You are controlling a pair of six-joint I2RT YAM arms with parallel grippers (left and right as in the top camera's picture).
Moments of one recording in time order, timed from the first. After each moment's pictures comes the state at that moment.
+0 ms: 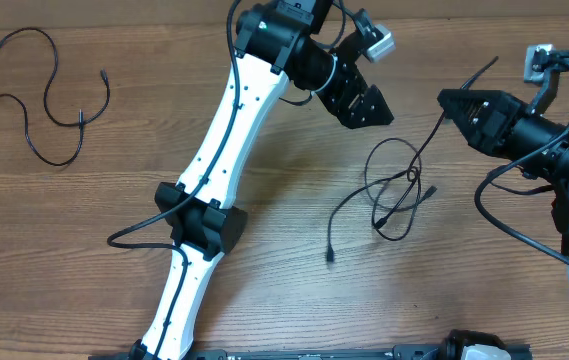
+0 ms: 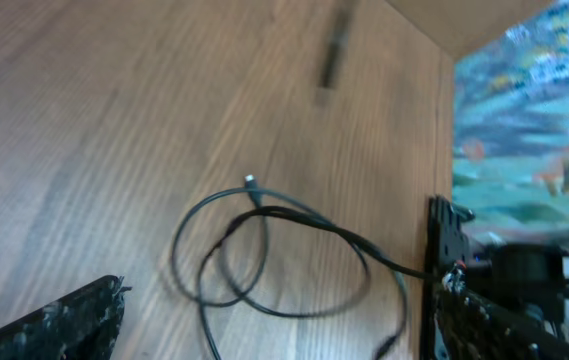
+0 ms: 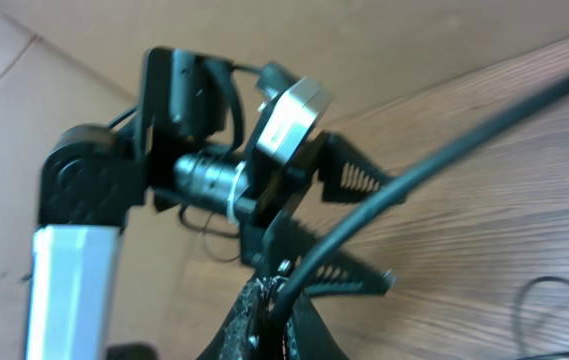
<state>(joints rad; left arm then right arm) -0.51 2.46 2.83 -1.49 0.84 0.34 -0.14 1.14 1.38 -0.72 -0.80 0.49</state>
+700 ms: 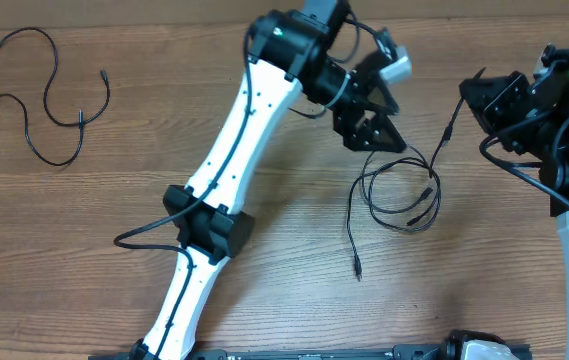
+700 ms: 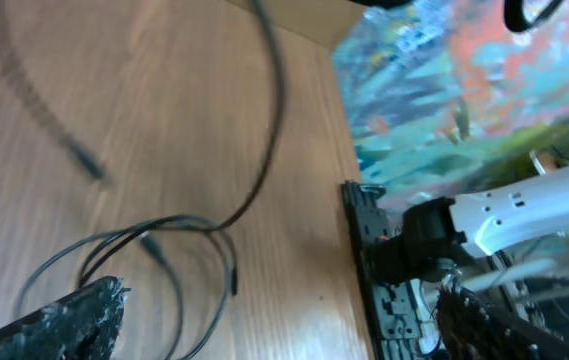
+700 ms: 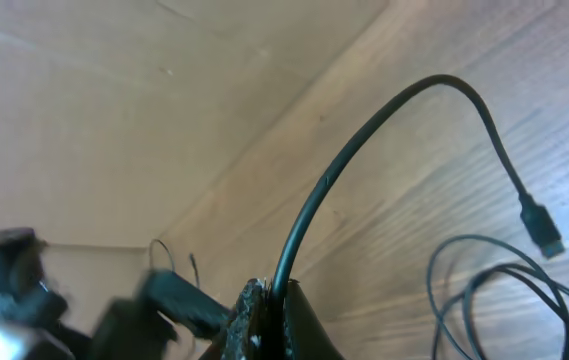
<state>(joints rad) -0.57 2.46 2.83 -1.59 1.09 0.61 -0.14 1.28 1.38 -0.72 -0.48 0.76</state>
